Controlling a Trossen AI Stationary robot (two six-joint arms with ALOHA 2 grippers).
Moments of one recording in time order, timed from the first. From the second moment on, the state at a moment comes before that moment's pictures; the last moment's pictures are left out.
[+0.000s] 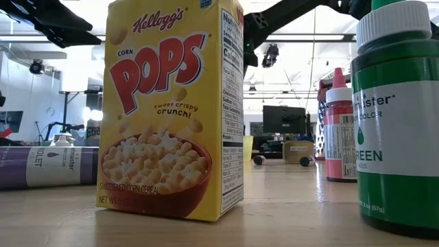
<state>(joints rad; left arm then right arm) 0.07 0.30 0.62 -0.66 -0.24 0.00 -0.22 2.24 1.81 -0.81 -0.16 0.00</state>
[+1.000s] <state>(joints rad) 0.07 0.30 0.62 -0.66 -0.24 0.00 -0.22 2.24 1.78 -0.78 -0.16 0.00</state>
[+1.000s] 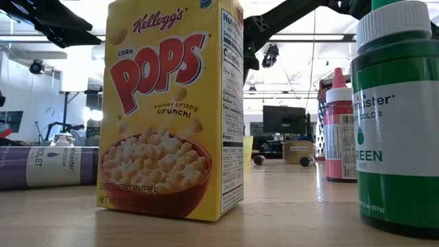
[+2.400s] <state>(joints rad) 0.07 0.30 0.62 -0.66 -0.24 0.00 -0.22 2.24 1.78 -0.74 -0.16 -0.03</state>
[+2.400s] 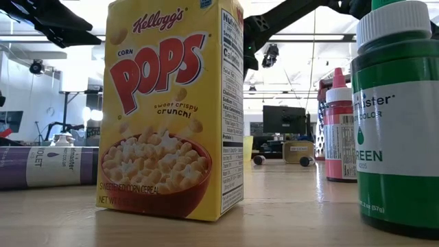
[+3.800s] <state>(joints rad) 0.07 0.30 0.62 -0.66 -0.24 0.00 -0.66 2.01 1.79 -0.78 -0.12 -0.03</state>
